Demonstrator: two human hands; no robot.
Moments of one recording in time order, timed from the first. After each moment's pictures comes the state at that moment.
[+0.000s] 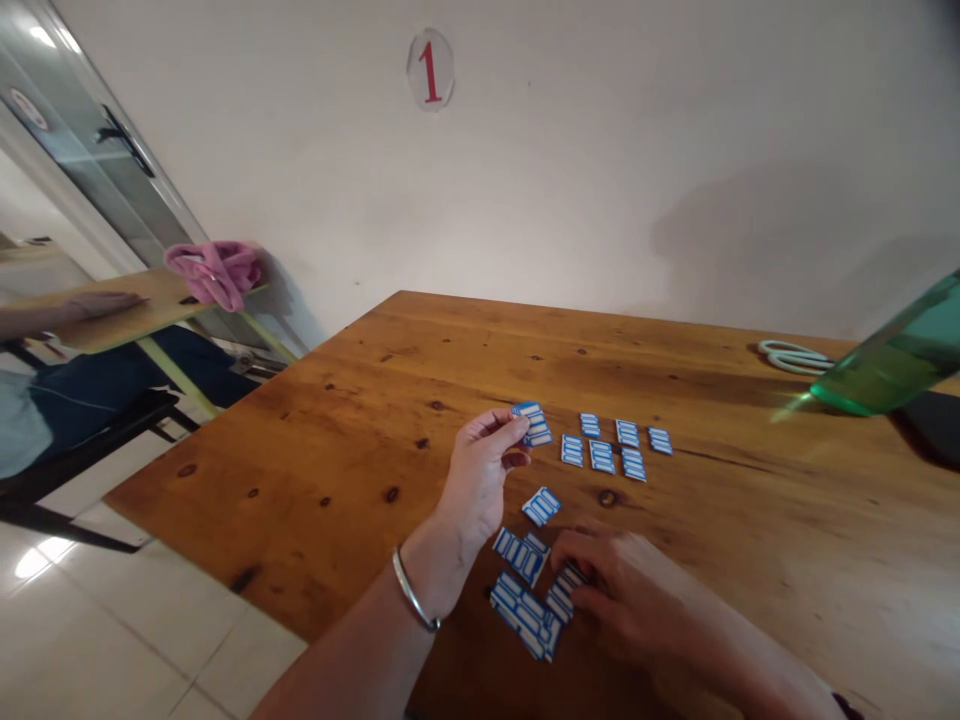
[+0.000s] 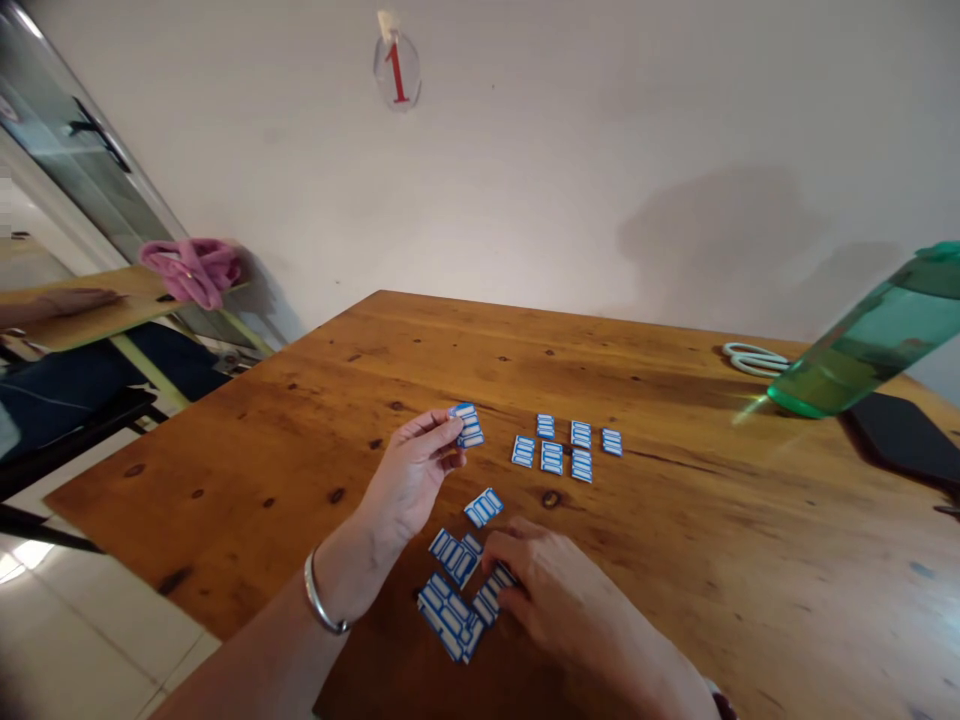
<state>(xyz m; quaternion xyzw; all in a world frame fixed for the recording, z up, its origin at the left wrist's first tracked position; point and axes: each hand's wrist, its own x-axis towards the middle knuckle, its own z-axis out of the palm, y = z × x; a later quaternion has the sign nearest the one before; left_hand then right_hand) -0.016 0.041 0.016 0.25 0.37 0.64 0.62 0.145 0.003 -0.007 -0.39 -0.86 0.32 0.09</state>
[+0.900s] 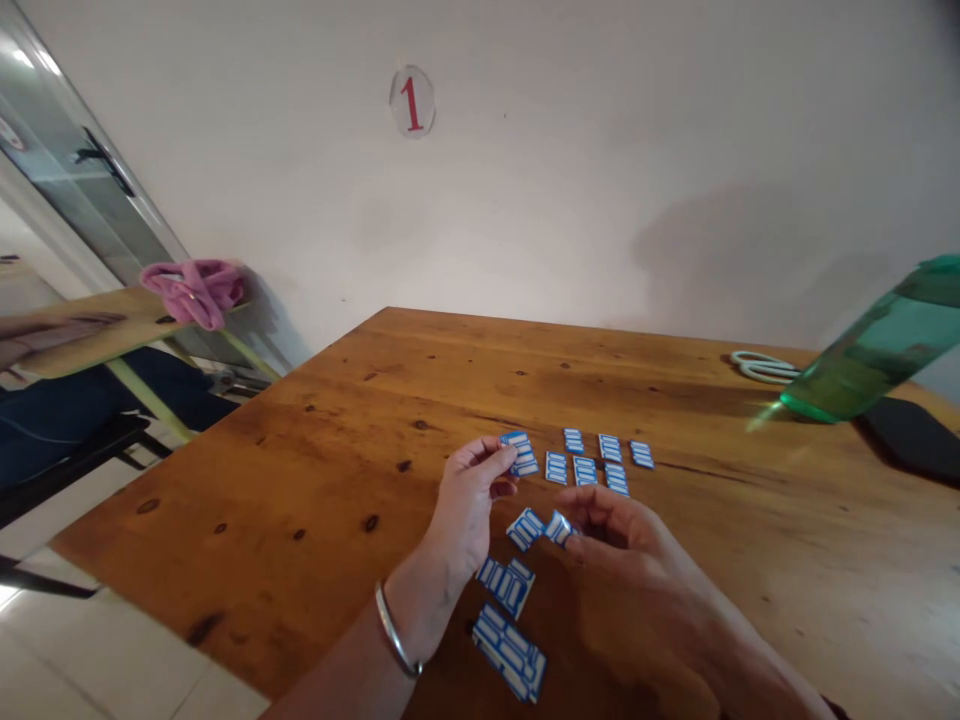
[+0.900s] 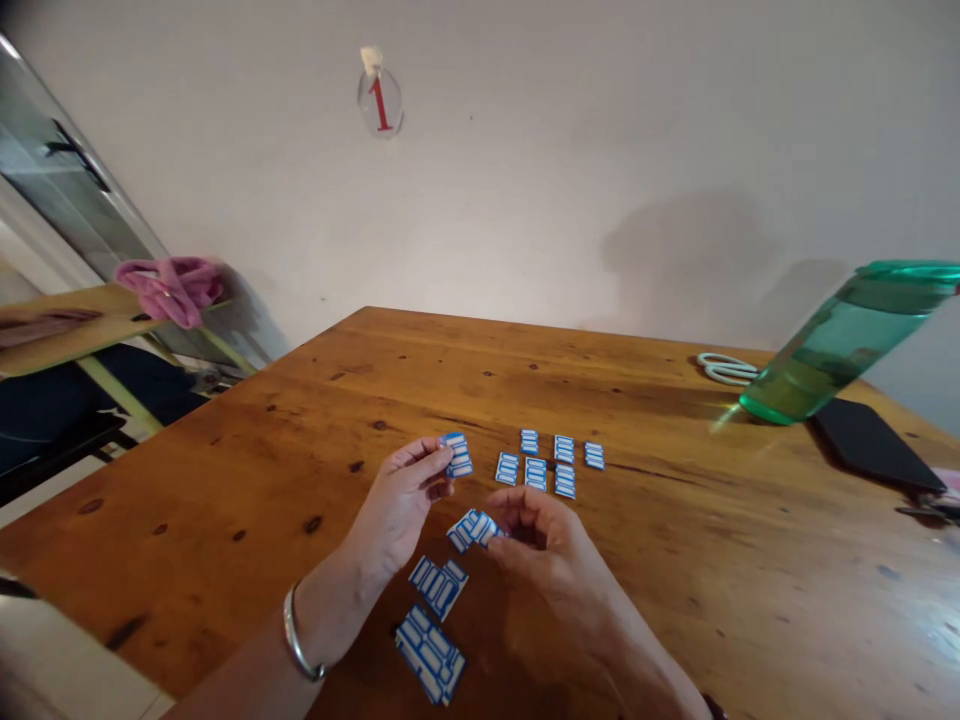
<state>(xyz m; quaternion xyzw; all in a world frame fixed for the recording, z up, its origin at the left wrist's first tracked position) -0.011 0.042 0.010 0.27 0.41 0.61 0.61 0.144 0.017 0.000 -0.43 -0.54 0.61 0.40</state>
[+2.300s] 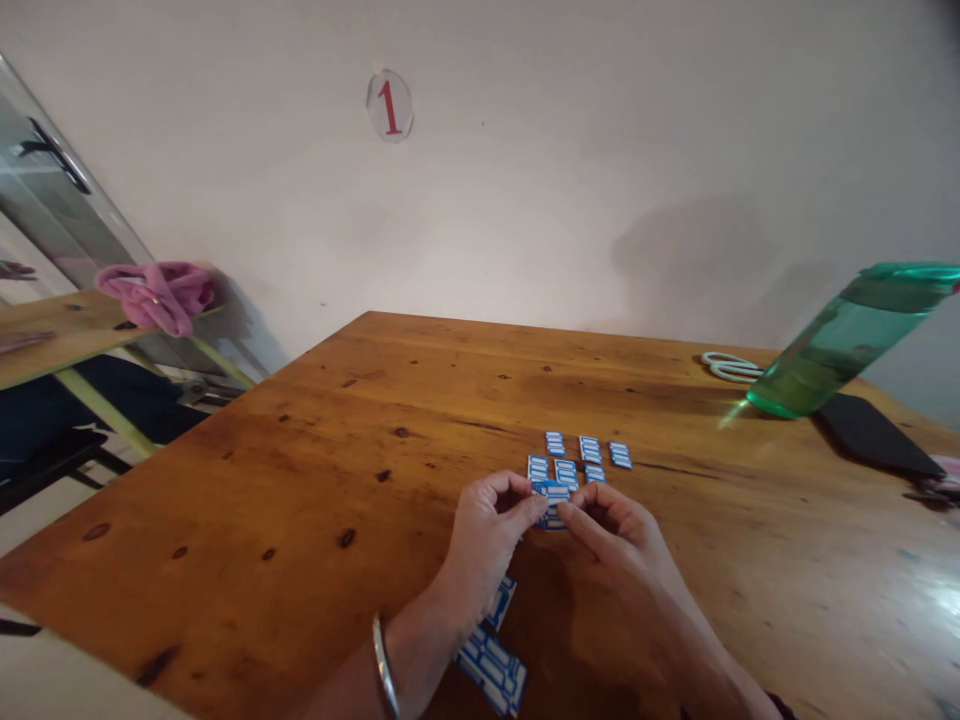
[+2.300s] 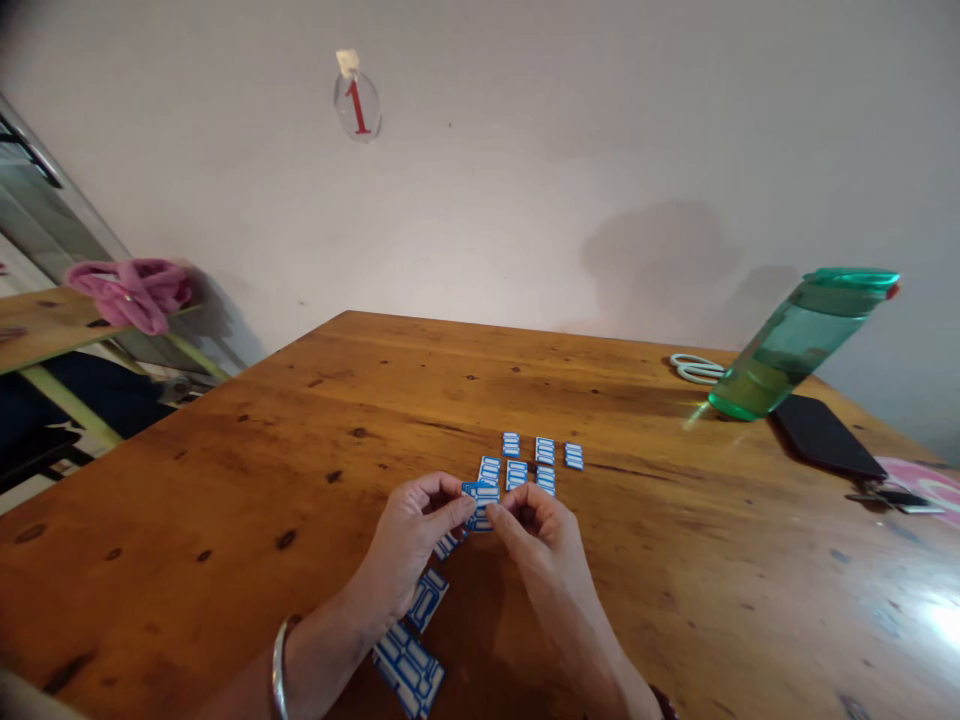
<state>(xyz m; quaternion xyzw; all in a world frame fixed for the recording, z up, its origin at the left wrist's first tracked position) 0.013 0.028 0.000 0.42 0.46 0.52 0.58 0.139 0.021 0.002 -0.51 -0.46 0.52 0.51</state>
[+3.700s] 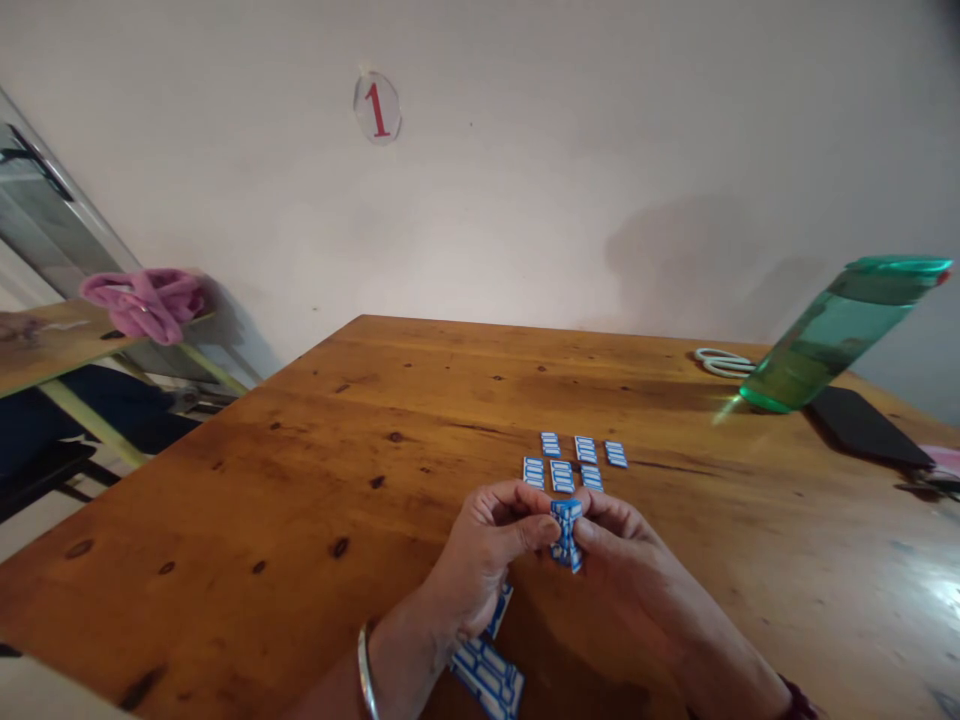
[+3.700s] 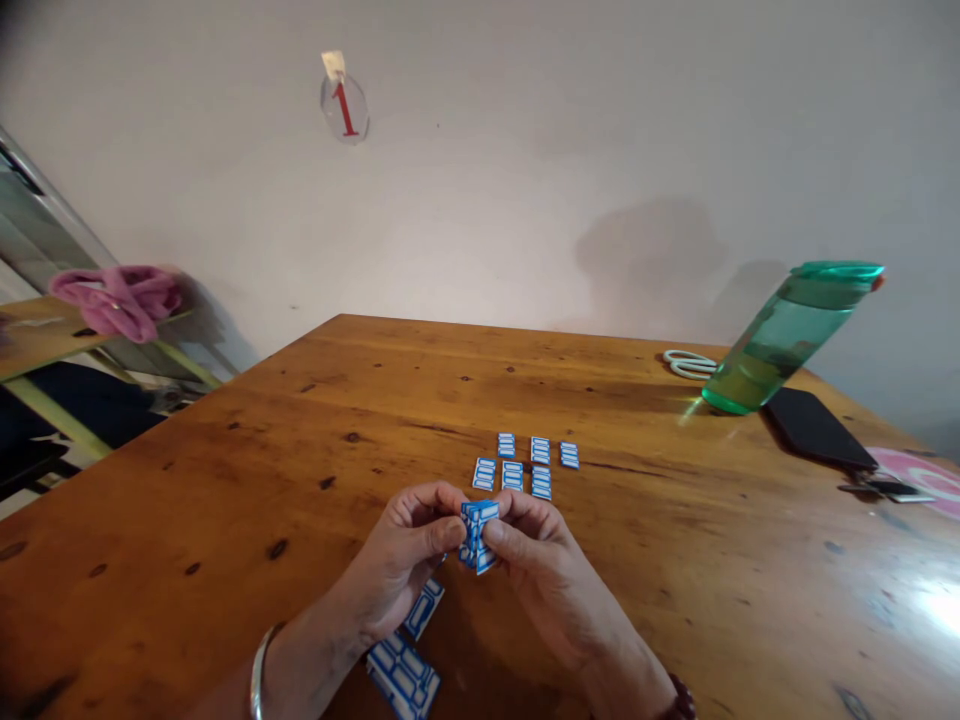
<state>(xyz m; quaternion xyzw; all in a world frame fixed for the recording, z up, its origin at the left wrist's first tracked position) 0.010 0.019 0.013 0.35 0.30 0.50 0.74 0.149 0.014 -0.003 -0.28 -0.35 0.74 0.50</state>
